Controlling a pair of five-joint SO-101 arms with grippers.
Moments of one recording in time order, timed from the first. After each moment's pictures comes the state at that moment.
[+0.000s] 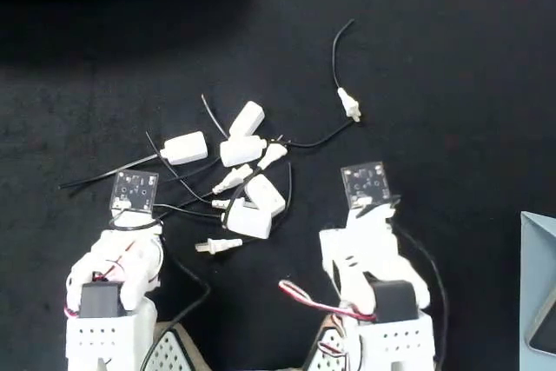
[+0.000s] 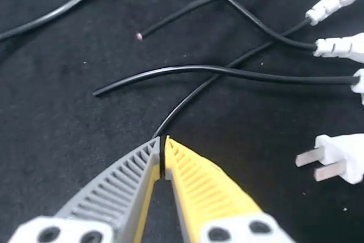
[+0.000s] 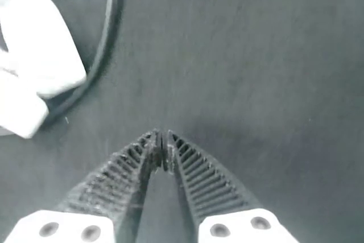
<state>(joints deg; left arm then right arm) -7.2 -104.1 96.0 72.7 -10.3 -5.4 -103.3 91.2 73.0 2.3</state>
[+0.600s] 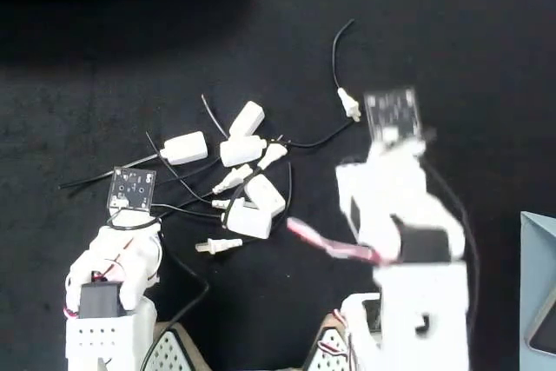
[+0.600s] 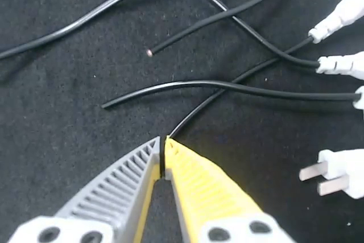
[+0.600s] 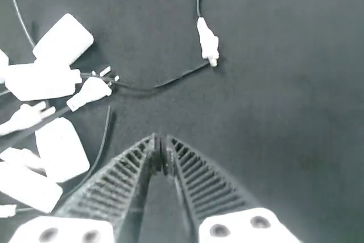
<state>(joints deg) -7.7 -104.1 96.3 70.0 -10.3 -1.8 -56.0 49.0 64.7 7.5</state>
